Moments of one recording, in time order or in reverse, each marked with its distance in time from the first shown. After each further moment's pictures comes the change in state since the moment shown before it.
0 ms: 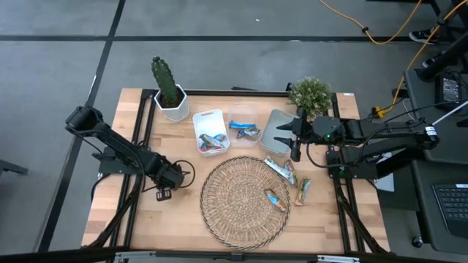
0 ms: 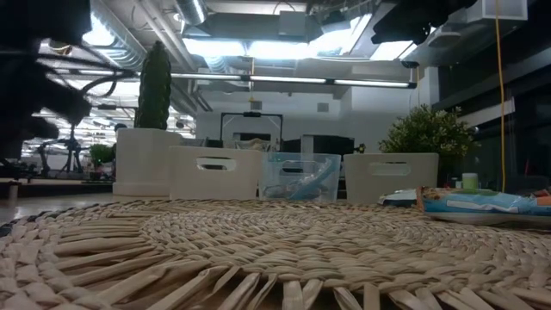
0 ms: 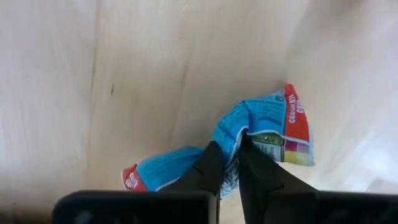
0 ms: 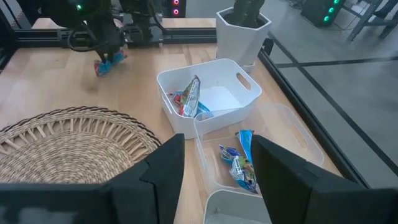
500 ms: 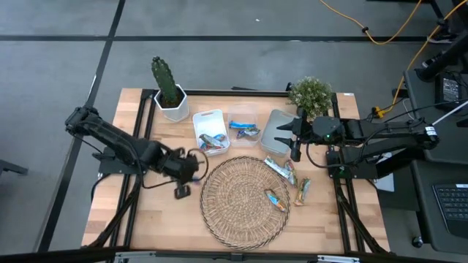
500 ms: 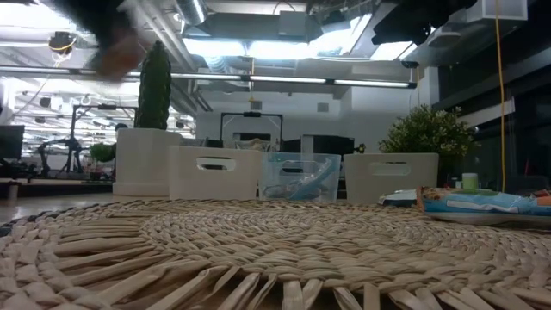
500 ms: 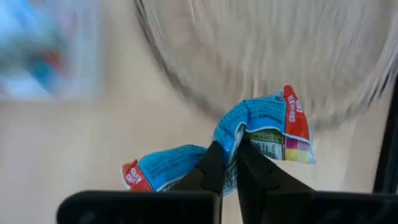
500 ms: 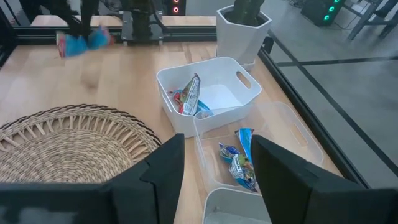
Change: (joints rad) left arm 0.076 -0.002 0.469 -0.082 -0.219 0.106; right arm 0.000 0.000 0.000 -0.007 0.000 -0.003
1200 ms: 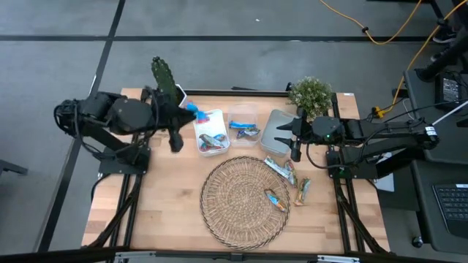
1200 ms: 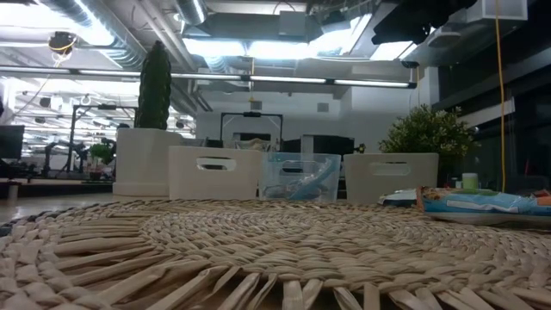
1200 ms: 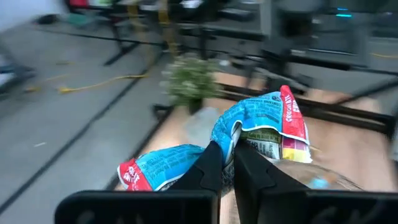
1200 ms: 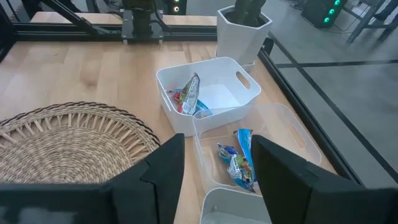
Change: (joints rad) left arm 0.119 -0.004 0.799 -0.158 -0.511 0.376; right arm 0.000 0.000 0.000 0.000 0.000 -0.019
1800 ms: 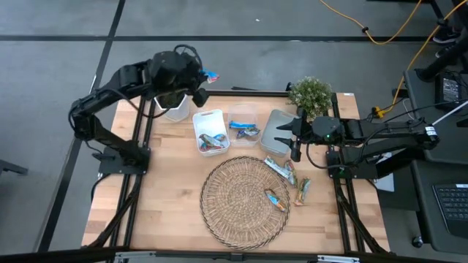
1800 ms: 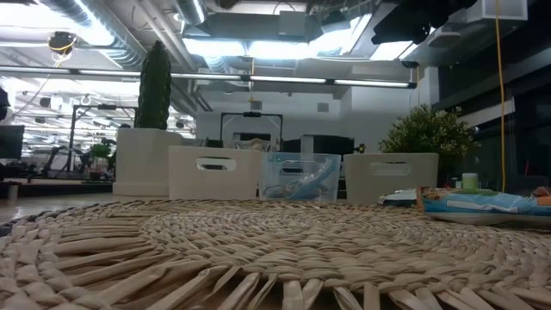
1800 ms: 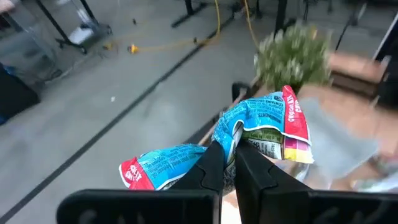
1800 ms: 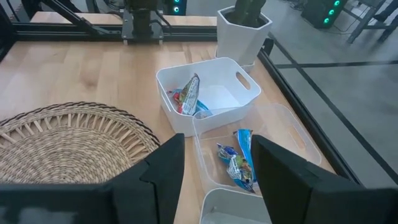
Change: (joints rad) left arm 0.577 0.121 0.000 0.060 0.256 0.188; right arm 0.000 0.000 0.000 0.001 0.000 -0.004
